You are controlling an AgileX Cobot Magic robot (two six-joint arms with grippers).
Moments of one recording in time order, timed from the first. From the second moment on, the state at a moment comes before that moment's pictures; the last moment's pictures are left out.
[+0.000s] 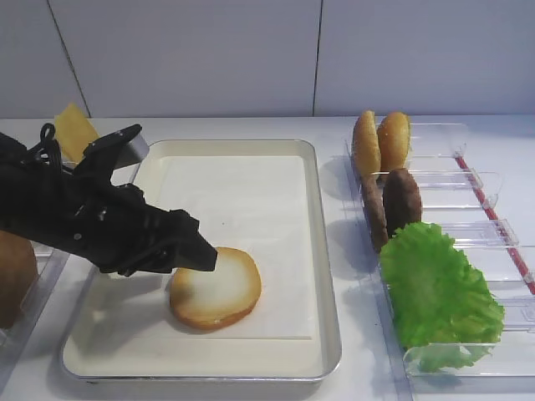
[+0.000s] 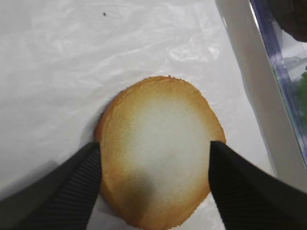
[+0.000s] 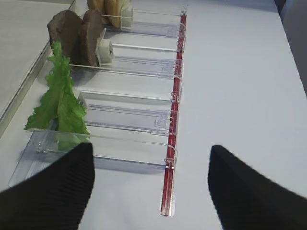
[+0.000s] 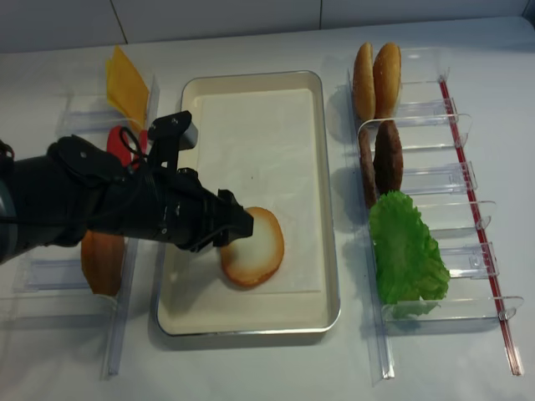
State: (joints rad) left arm -0.34 1.55 -0.74 -1.10 0.58 0.82; right arm 0.12 -0.02 -0.47 0.05 1.14 0.00
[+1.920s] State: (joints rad) left arm -0.34 0.44 -0.90 0.15 1.27 -0.07; right arm 0.12 -0.02 -0.47 0.05 1.14 0.00
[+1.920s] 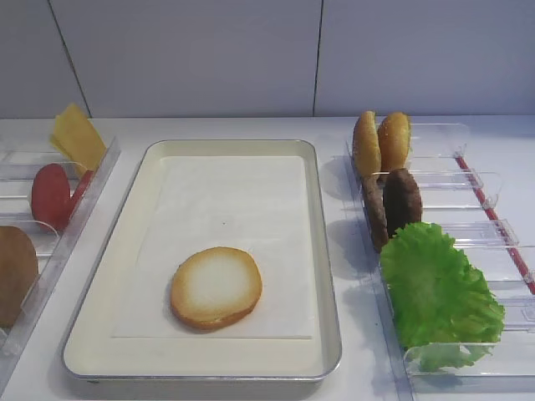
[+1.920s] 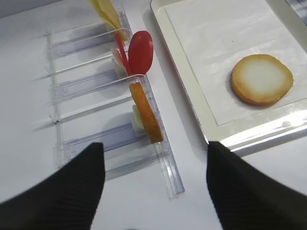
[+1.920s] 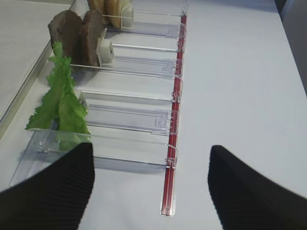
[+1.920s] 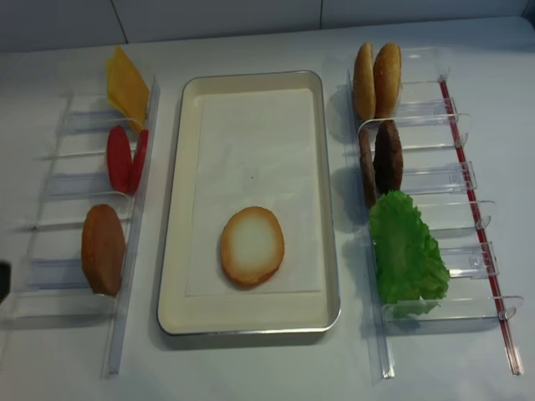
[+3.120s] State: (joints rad) left arm -0.34 -0.02 -0.49 0.10 1.19 -0.07; right arm 0.12 -0.02 -0.47 0.05 1.14 0.00
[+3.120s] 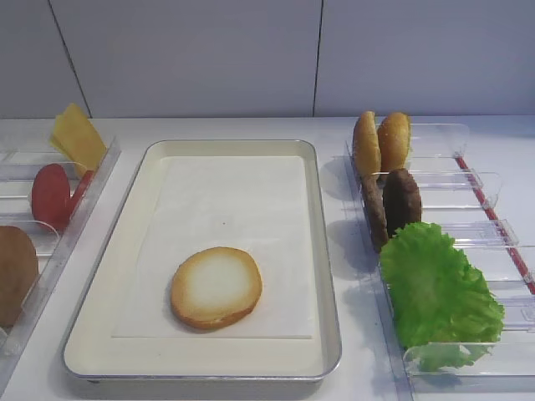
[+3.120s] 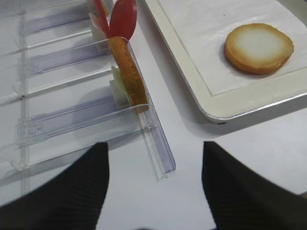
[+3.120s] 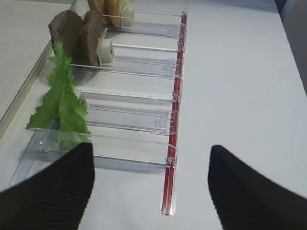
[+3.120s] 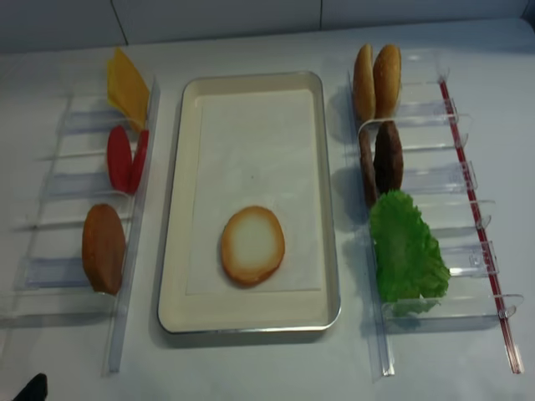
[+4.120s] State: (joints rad) left arm -0.11 -0.02 -0.49 0.10 1.19 -0.07; right arm 0.12 -0.02 -0.47 0.05 1.14 -0.01
